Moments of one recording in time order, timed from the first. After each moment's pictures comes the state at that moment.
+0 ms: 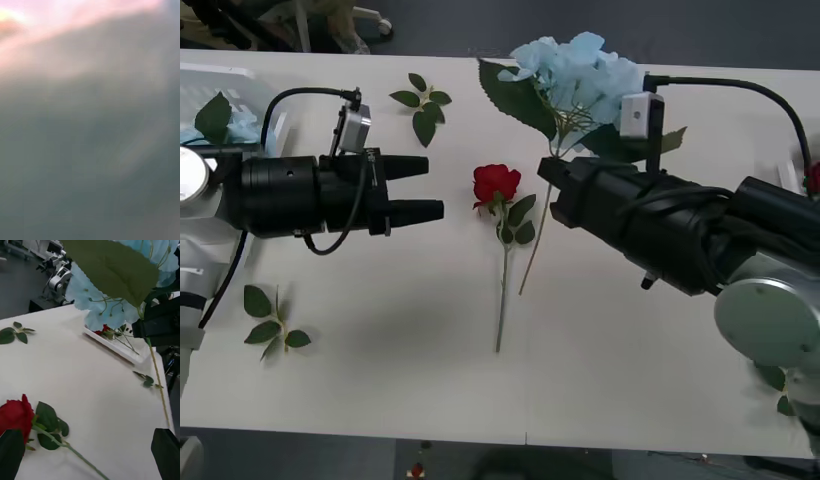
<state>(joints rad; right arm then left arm) -0.10 -0.39 0.23 -2.21 -0.84 0.73 1.37 -0.40 0.42 0.08 -1.48 1.71 1.33 -2.61</state>
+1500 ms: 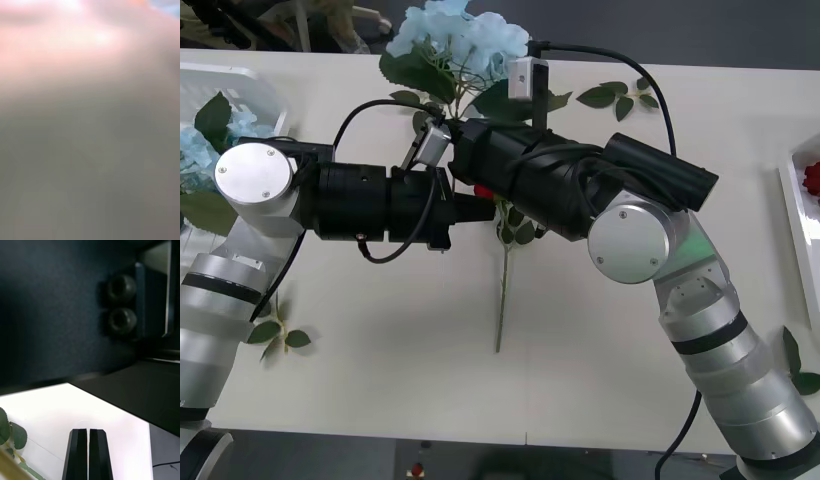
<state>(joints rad) -0.39 -0.19 0.36 -1.81 -0.93 0.55 1.58 -0.46 0.37 -0.10 -1.48 1.62 1.27 -2.49</state>
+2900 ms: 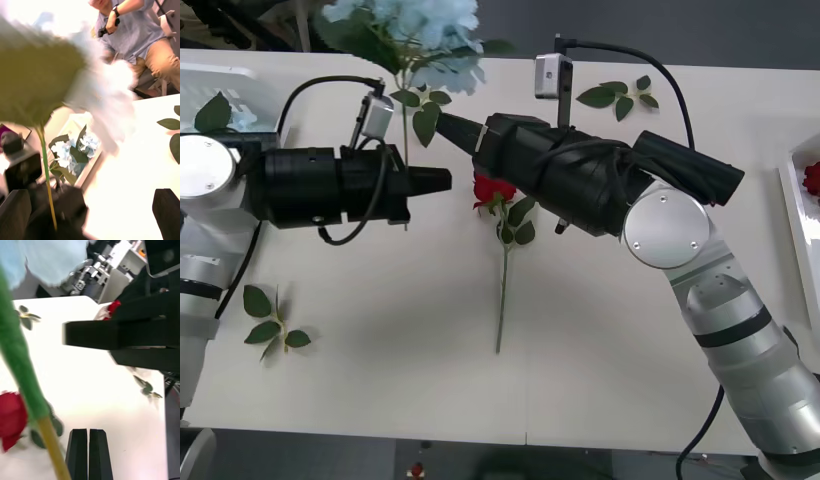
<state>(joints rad) -0.38 -0.26 0.32 -1.79 -1.18 0.55 1.73 -0.43 0.41 0.06 -1.49 1.63 1.27 -2.45</state>
